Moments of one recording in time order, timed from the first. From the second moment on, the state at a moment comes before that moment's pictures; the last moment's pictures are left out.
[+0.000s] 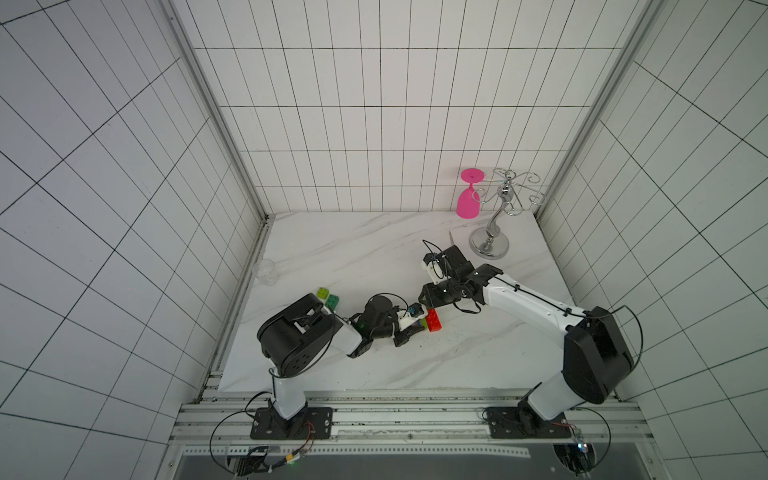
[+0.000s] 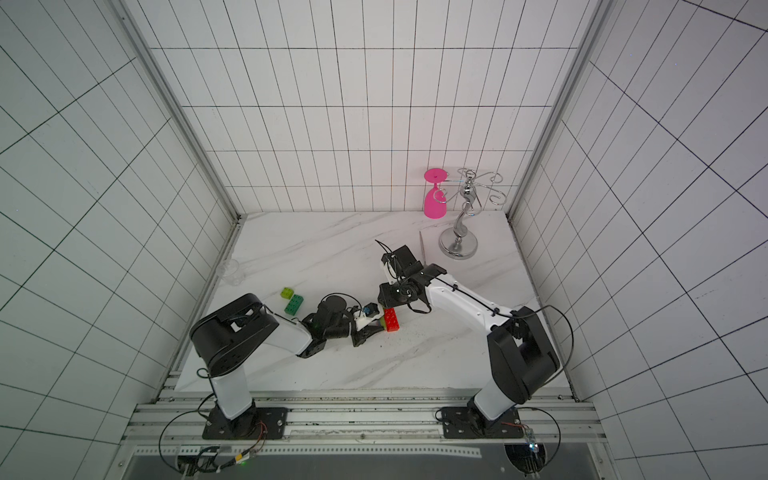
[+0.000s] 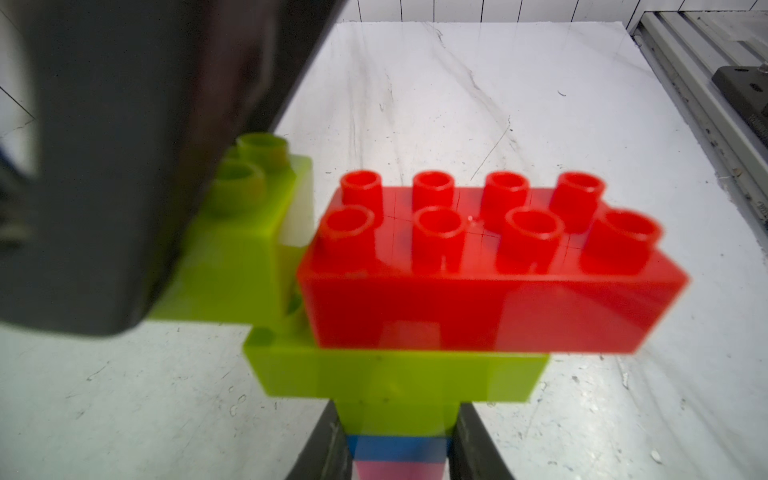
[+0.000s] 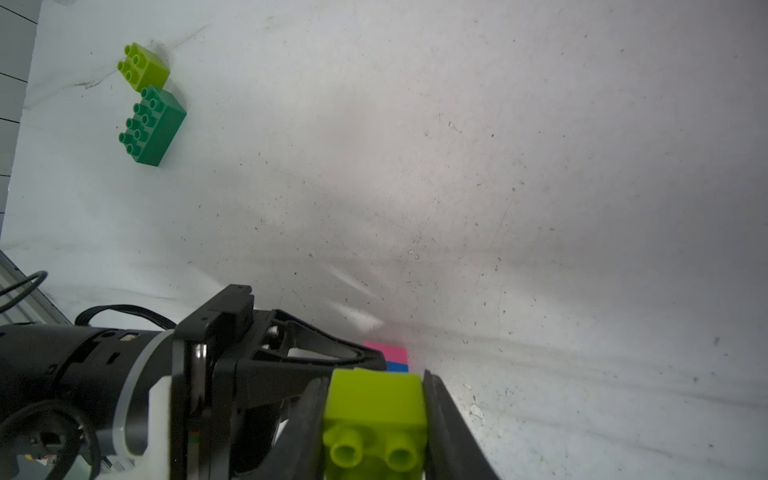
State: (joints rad) left arm -0.77 1.85 0.58 0.79 0.44 0.31; right arm 0.62 1.58 1.15 -0.61 -0.21 0.29
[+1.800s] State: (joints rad) left arm -0.77 1.85 0.58 0.79 0.43 0.32; right arm 0.59 1.61 1.16 -0.64 -0.25 0.33
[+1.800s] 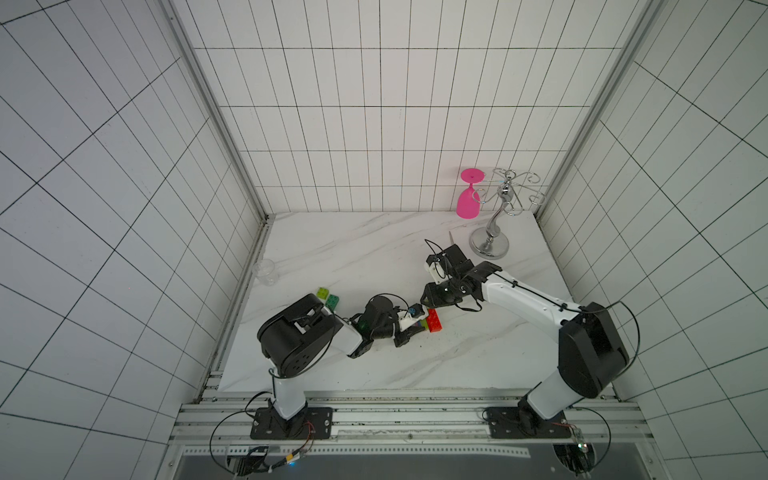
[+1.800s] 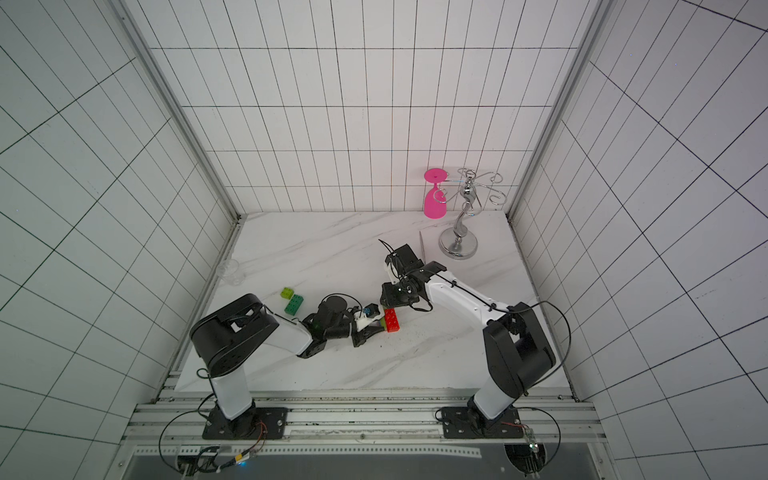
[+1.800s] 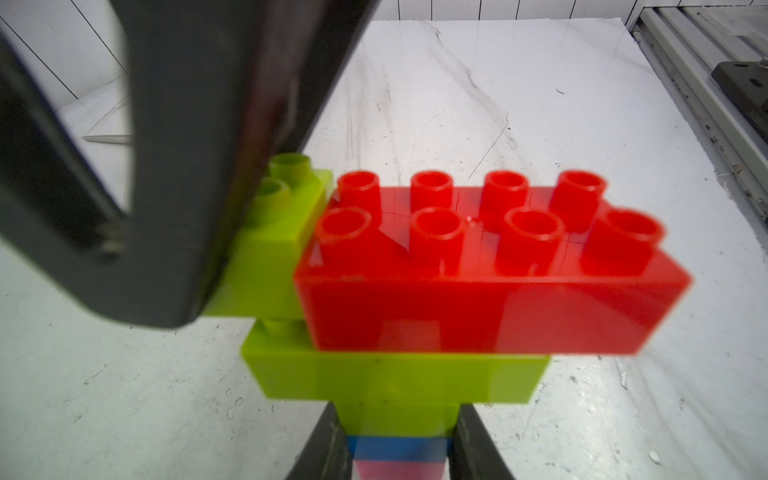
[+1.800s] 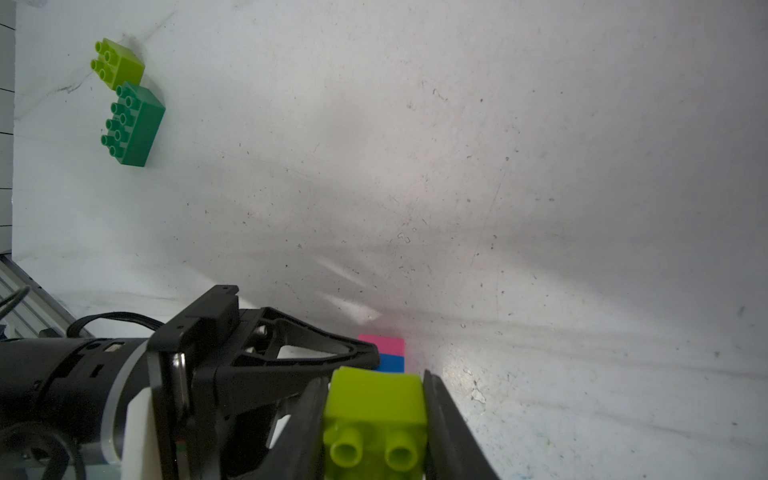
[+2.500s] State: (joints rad) left arm -0.77 1.85 0.58 0.78 0.43 0.32; right arm 0.59 1.61 1.16 -0.64 -0.27 0.34
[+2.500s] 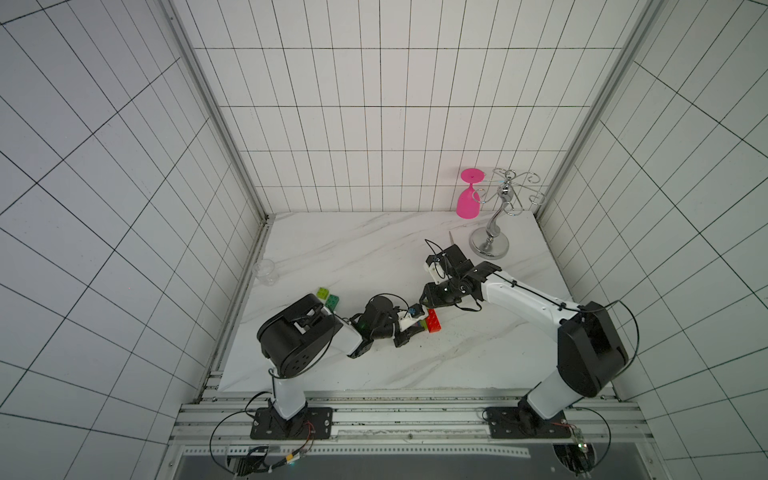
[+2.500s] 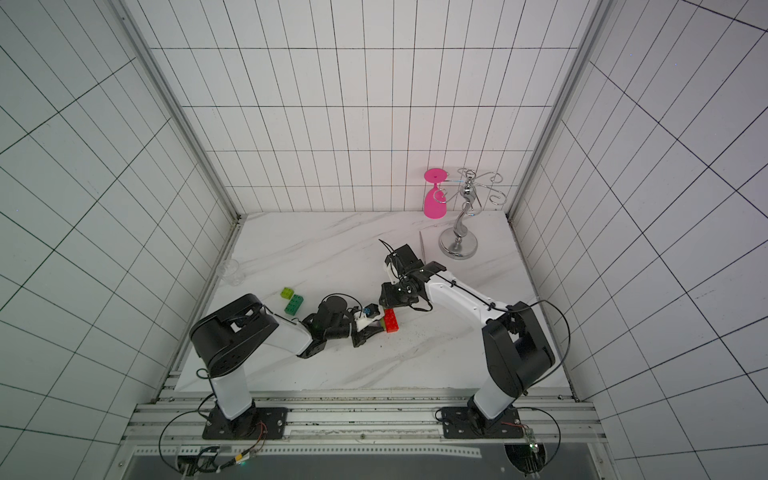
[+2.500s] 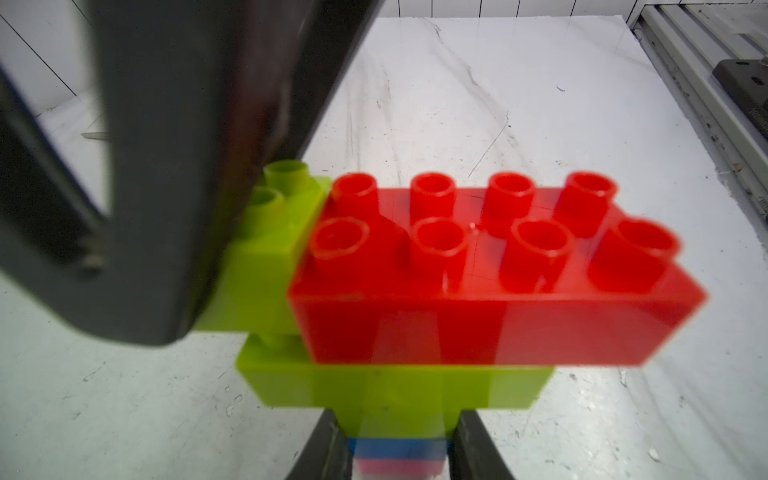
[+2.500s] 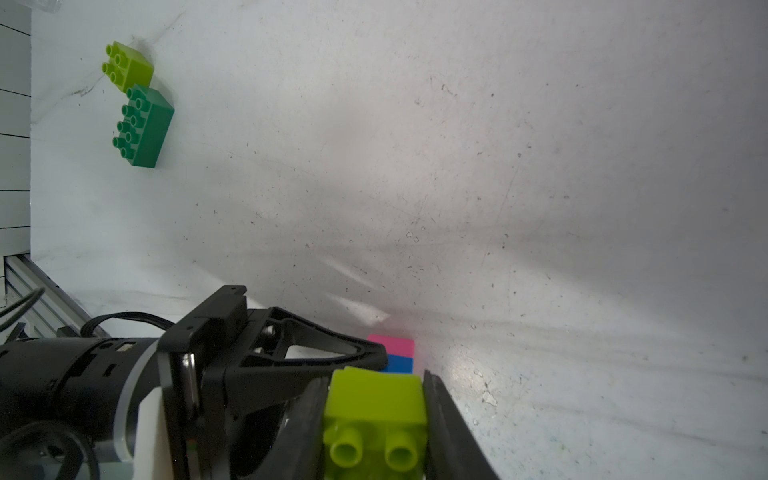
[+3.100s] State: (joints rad) left arm -0.78 1.85 0.58 0.78 0.43 0.34; right arm 0.60 1.61 1.18 -0.71 -0.26 0.34
